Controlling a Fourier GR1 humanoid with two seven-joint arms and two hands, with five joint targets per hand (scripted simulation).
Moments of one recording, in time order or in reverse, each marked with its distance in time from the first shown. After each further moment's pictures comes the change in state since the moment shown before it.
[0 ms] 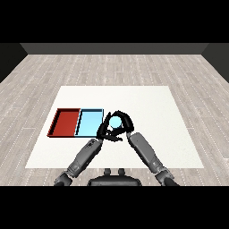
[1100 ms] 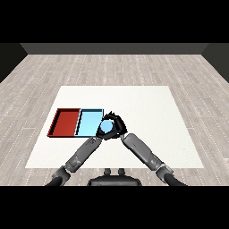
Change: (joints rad) left arm -0.091 0.055 -0.070 0.070 -0.197 0.180 0.056; right arm -0.080 -0.020 0.194 0.021 -0.065 -0.140 -0.004
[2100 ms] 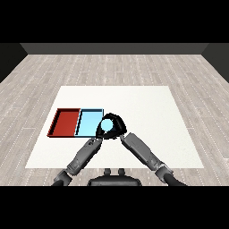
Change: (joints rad) left arm 0.061 -0.040 0.063 -0.017 0.160 -0.018 -0.078; right arm -0.001 0.006 0.001 0.006 -0.128 0.028 -0.016
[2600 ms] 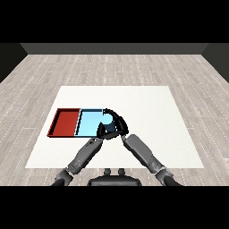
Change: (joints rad) left arm -0.023 -0.012 -0.002 0.040 0.030 0.000 0.002; right arm 0.052 0.010 -0.044 -0.042 0.035 0.039 0.027
